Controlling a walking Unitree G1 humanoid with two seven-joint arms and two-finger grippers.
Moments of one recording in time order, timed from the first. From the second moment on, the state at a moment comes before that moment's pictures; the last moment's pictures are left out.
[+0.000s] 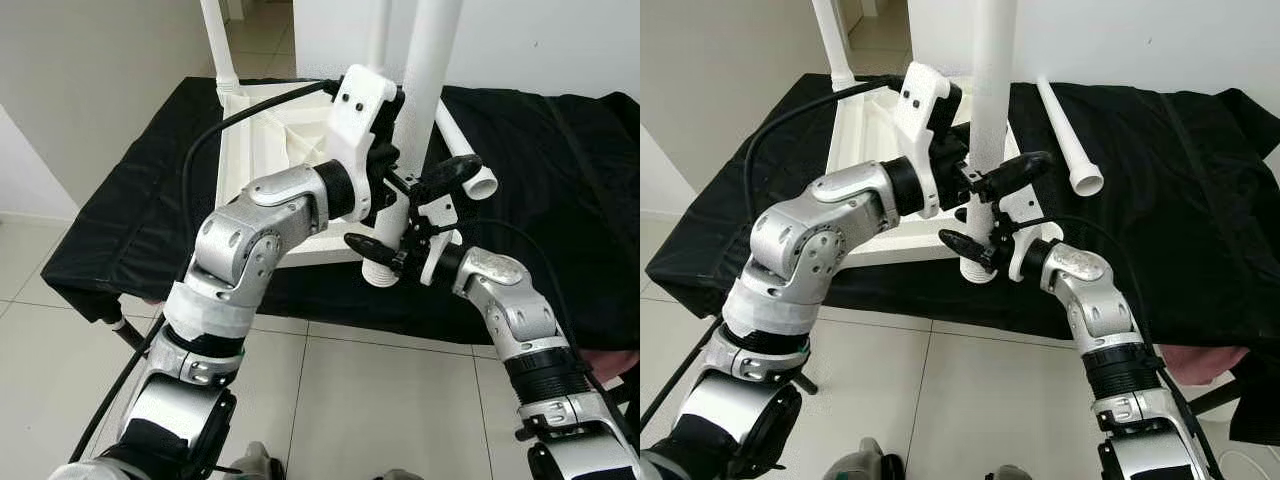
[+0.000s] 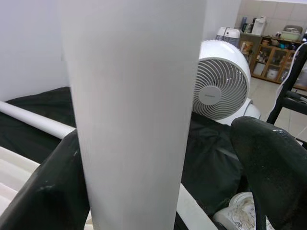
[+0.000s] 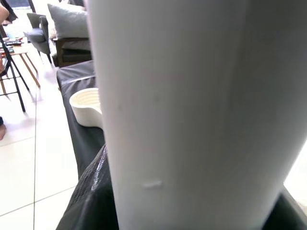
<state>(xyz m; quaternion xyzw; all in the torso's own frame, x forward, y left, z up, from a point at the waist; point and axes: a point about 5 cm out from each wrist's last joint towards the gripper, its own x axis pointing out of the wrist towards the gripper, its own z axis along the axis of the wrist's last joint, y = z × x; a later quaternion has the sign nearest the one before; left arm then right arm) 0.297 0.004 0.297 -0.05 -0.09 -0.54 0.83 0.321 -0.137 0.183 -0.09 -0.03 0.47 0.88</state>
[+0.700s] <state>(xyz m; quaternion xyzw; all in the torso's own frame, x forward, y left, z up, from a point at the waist) 0.311 0.007 0.303 -0.05 -0.10 -0.51 0.86 0.322 -0.137 0.185 -0.09 -0.03 0.46 0.88</state>
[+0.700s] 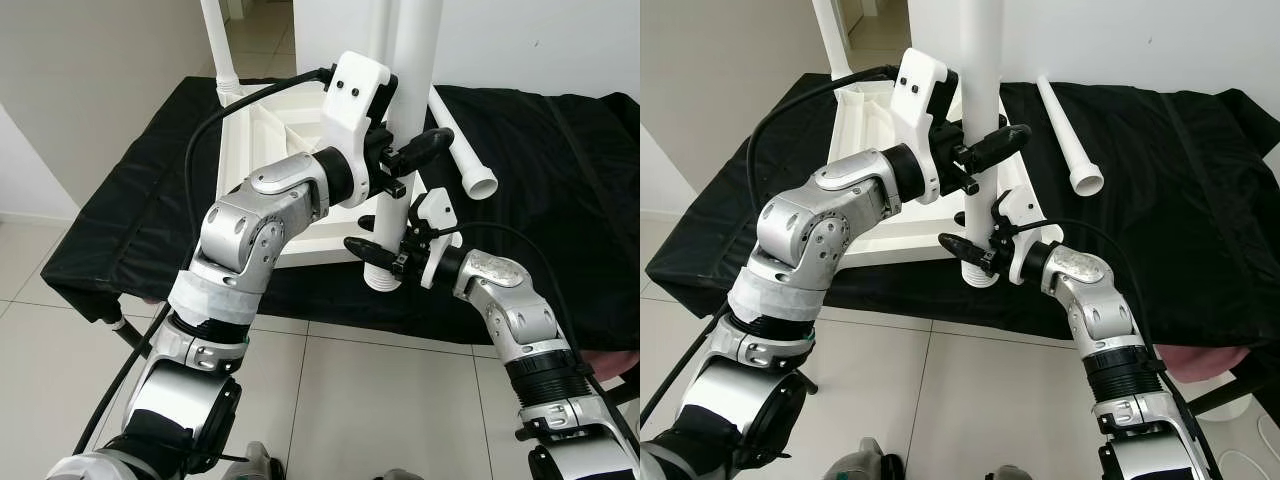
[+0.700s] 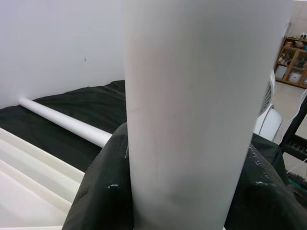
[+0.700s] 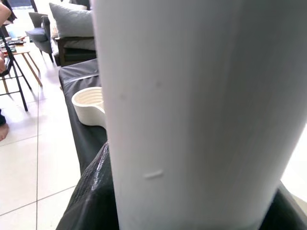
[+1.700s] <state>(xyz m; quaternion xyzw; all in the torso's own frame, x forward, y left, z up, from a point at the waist) 0.352 0.002 0.336 0.00 -0.10 -0.43 0.90 0.353 -0.090 0.201 -0.01 -0.10 0.17 0.98</state>
